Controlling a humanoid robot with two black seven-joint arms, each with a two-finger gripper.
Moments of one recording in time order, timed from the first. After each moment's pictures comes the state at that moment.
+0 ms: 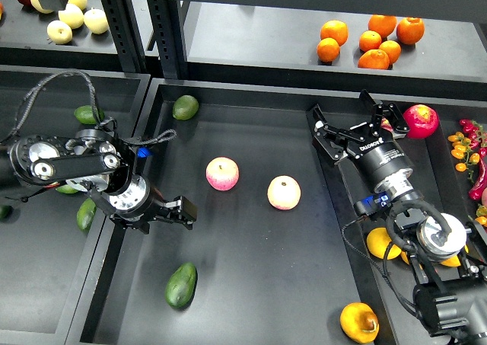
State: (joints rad) left arm -1.18 0.33 0.32 -1.06 0.54 -0.49 0.49; right arm 0.24 0.01 1.36 1.26 0.23 0.16 -0.23
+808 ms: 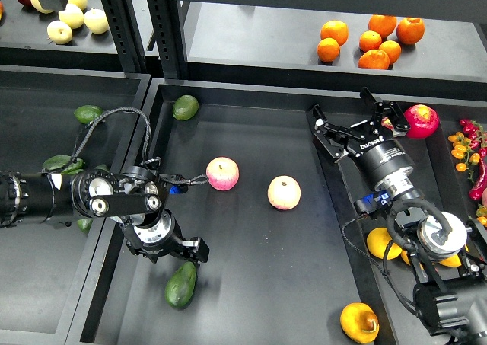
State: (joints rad) left arm -1.13 0.14 0.44 -0.94 0.55 -0.49 0.49; right arm 0.24 0.02 1.37 1.26 0.23 0.16 -0.23
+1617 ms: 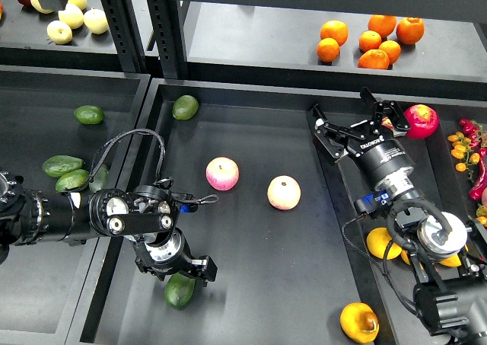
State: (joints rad) left arm -1.07 0.07 0.45 -0.89 0.56 -0.49 0.49; right arm 0.24 0.01 1.37 1.26 0.23 0.16 -0.23
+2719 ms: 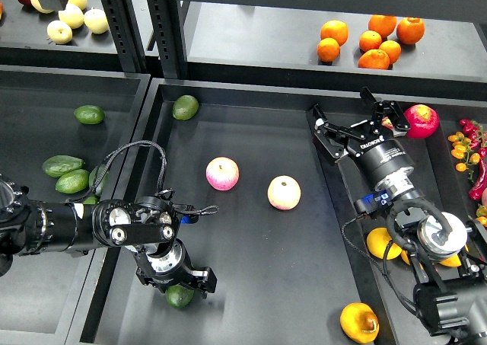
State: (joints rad) left arm -1.01 0.07 0.45 -0.84 0.49 -0.49 0.49; right arm 0.24 0.01 1.37 1.27 0.23 0.16 -0.23
